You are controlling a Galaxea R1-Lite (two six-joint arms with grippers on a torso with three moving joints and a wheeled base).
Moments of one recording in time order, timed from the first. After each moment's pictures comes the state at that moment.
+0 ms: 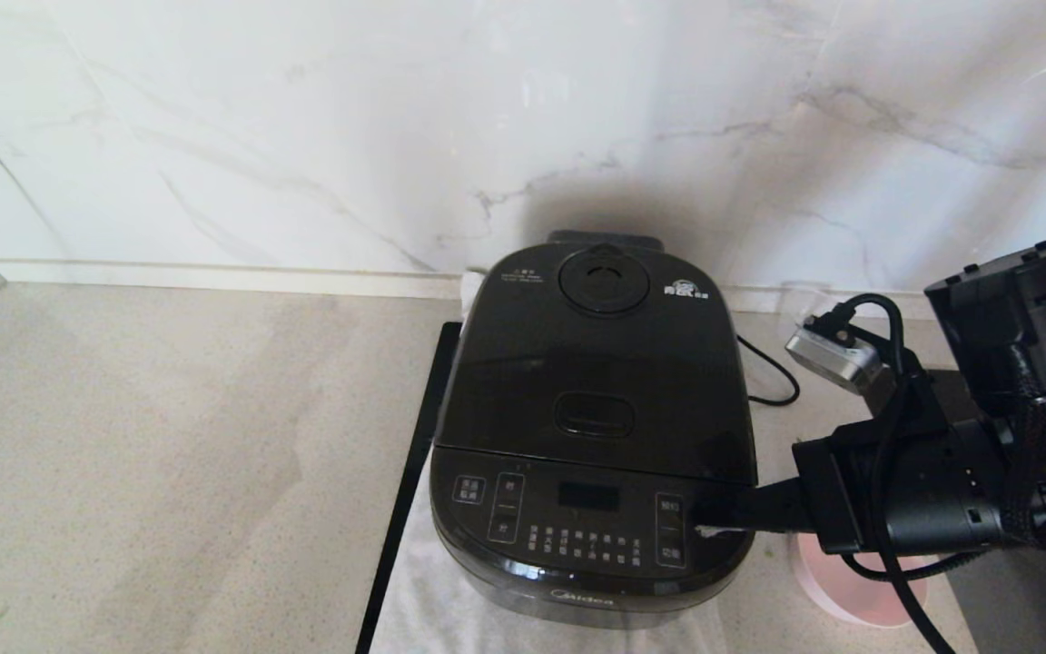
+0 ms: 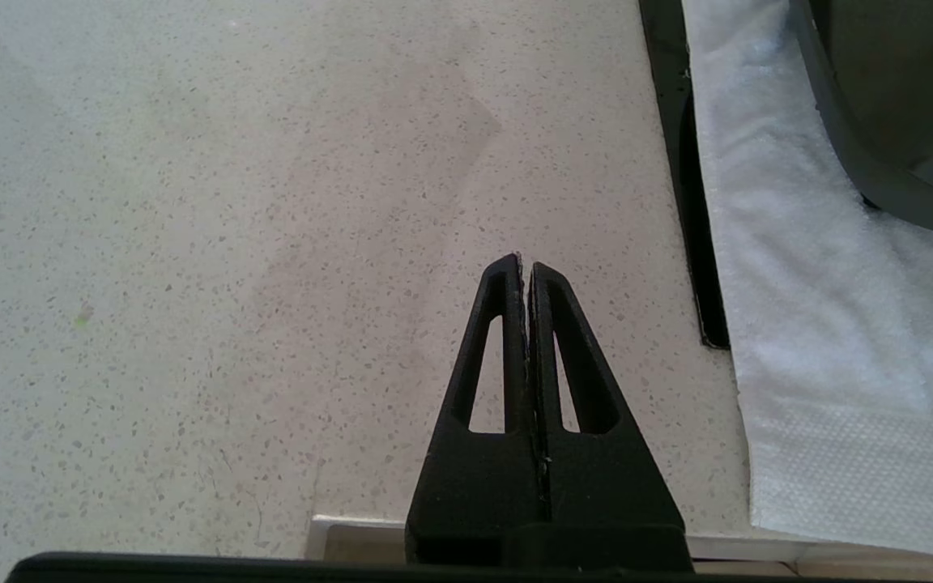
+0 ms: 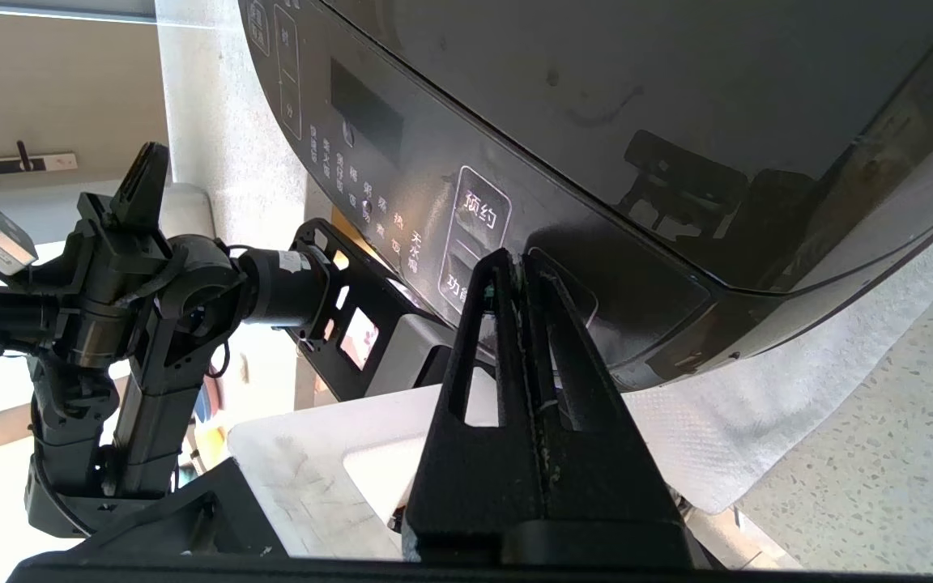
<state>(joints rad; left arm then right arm) -0.02 0.00 -0.02 0.07 -0.03 0.05 0.55 1.49 -0.99 0.19 0.43 0.53</state>
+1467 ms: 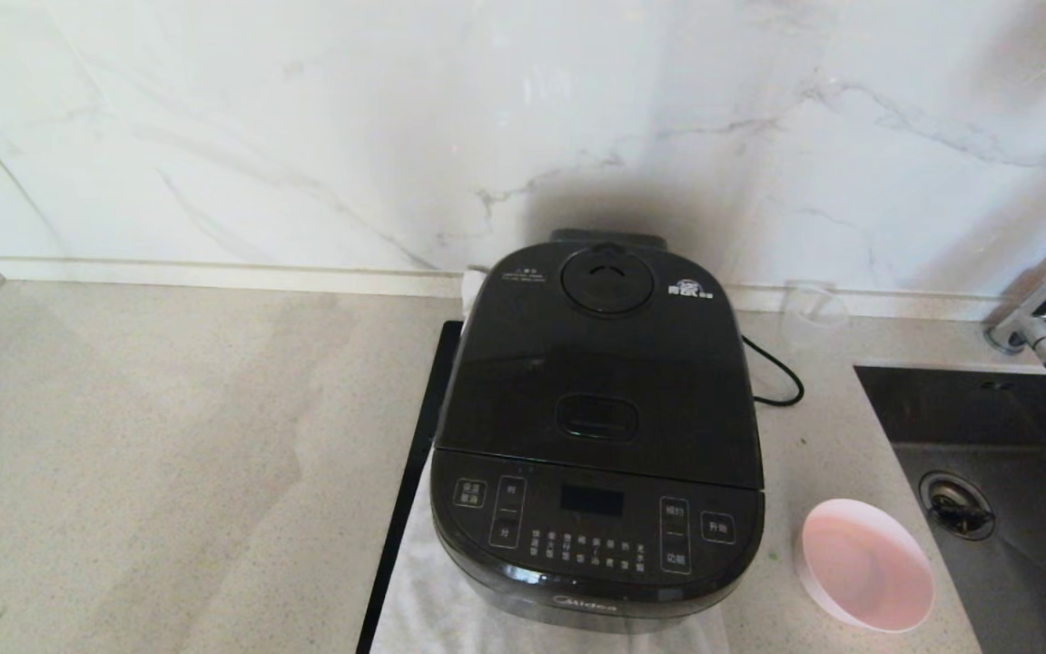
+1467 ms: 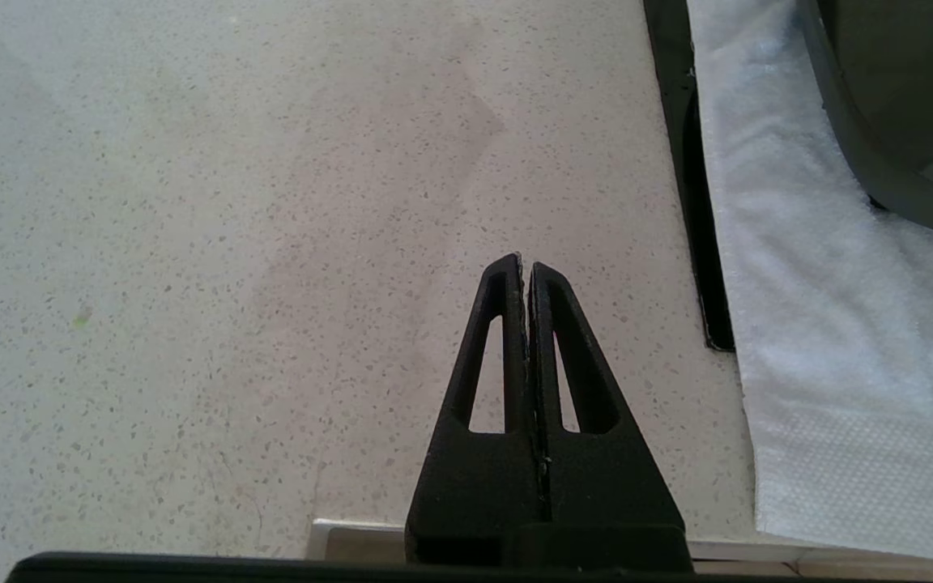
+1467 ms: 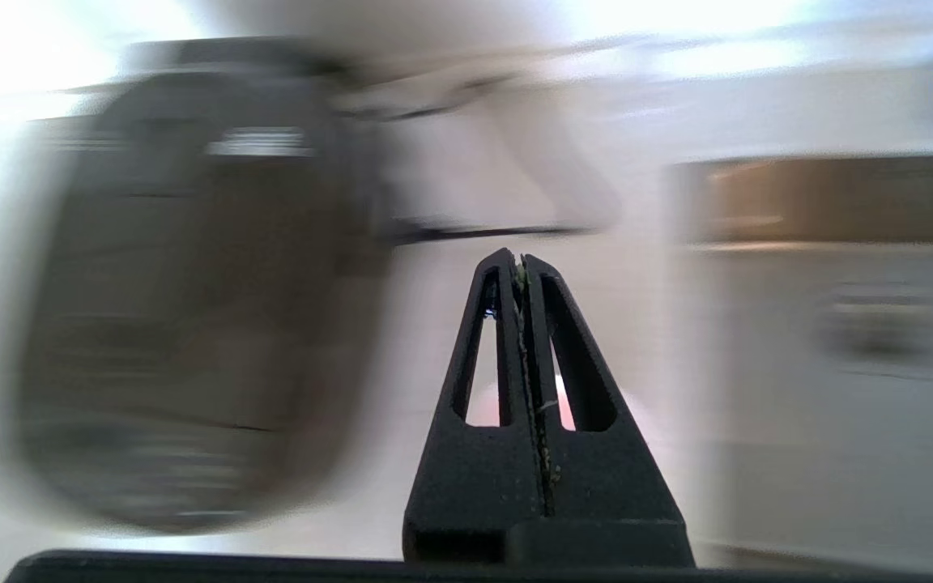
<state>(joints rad) -0.02 0.00 -0.02 0.07 -0.03 0.05 0.21 0.92 -1.21 0.47 -0.21 0.23</state>
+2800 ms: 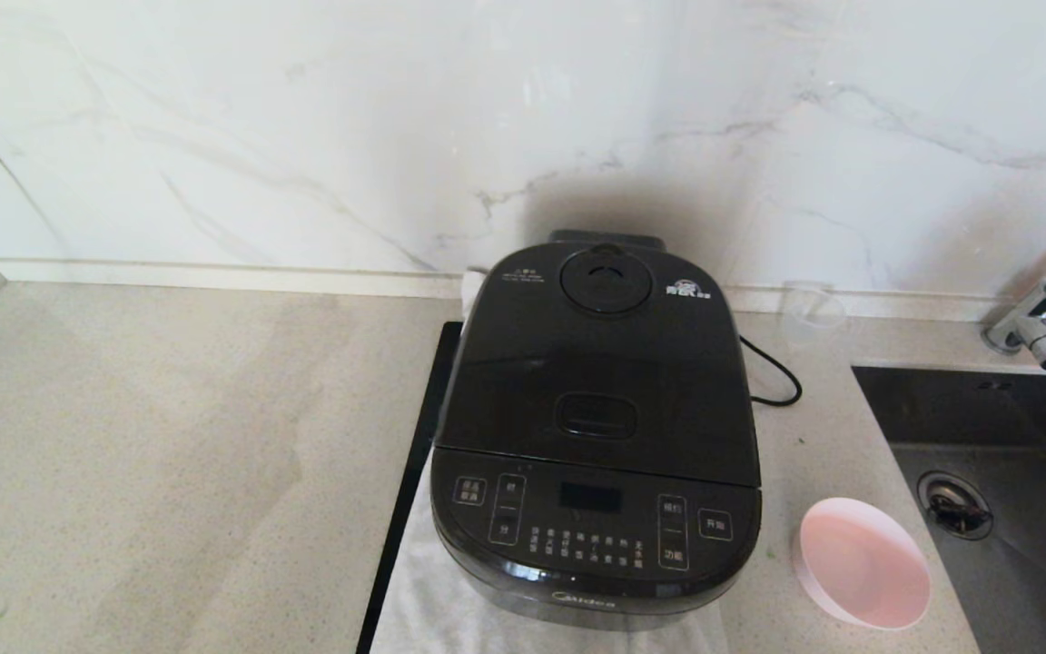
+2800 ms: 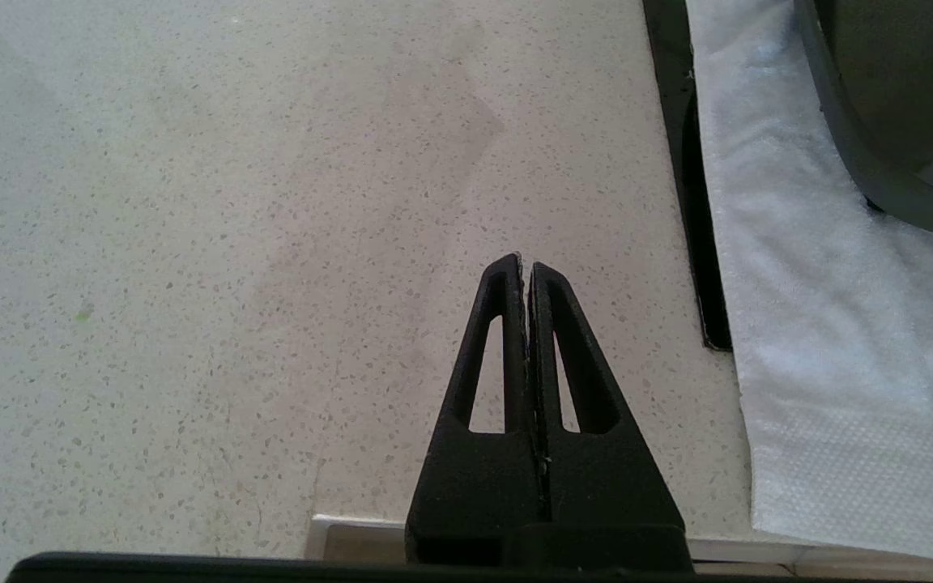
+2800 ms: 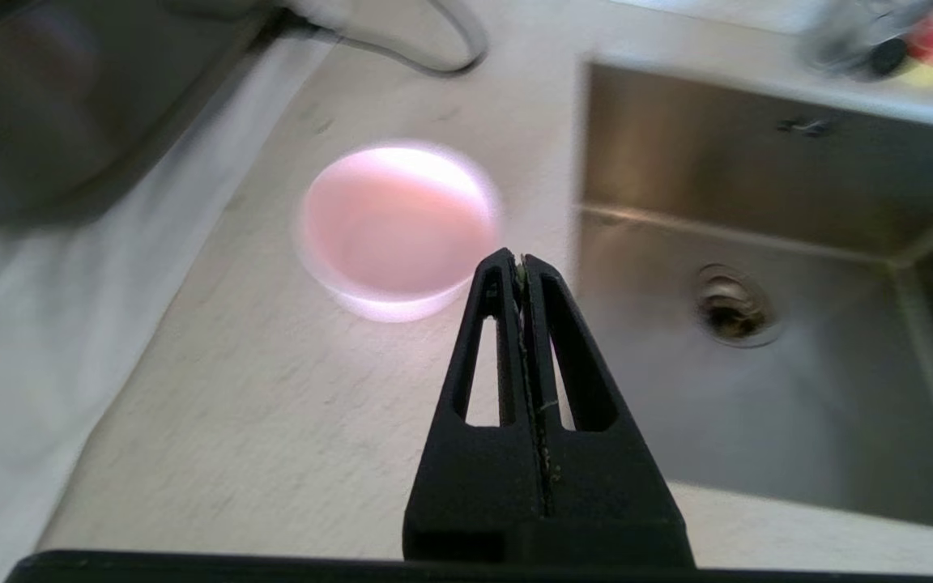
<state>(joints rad) -0.02 0.00 -0.02 0.07 -0.02 0.05 0.00 0.00 -0.01 -0.01 0.01 -0.07</state>
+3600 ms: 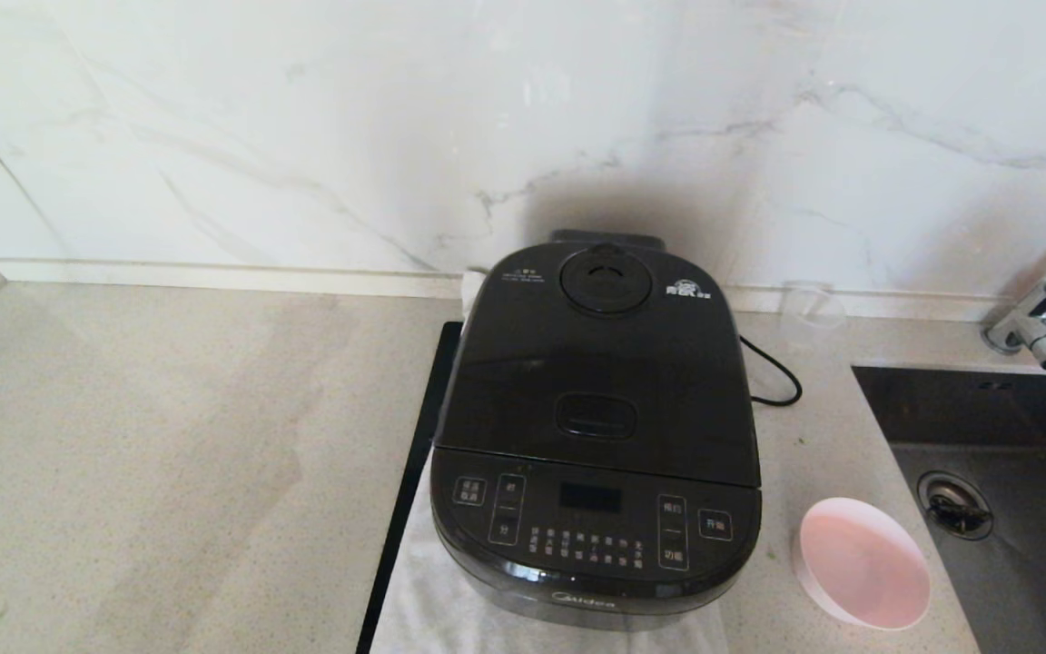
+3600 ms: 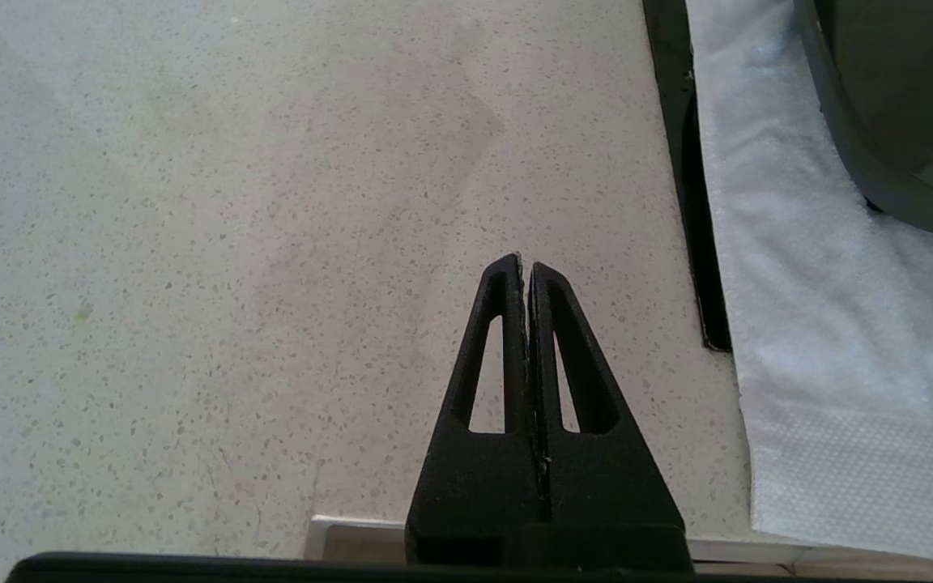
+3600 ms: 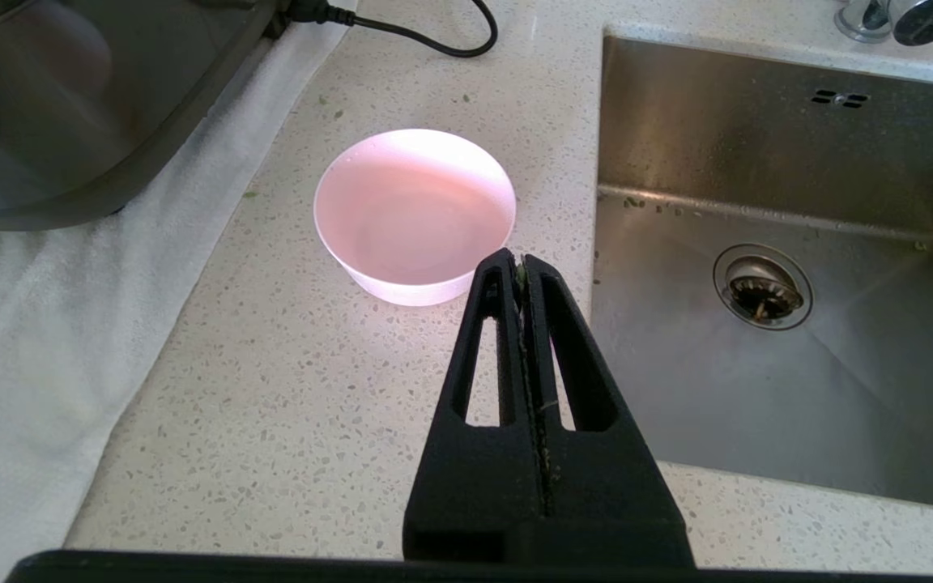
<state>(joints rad) -0.02 0.00 -0.02 0.07 -0.02 0.04 0.00 0.00 0.00 0.01 0.02 -0.03</state>
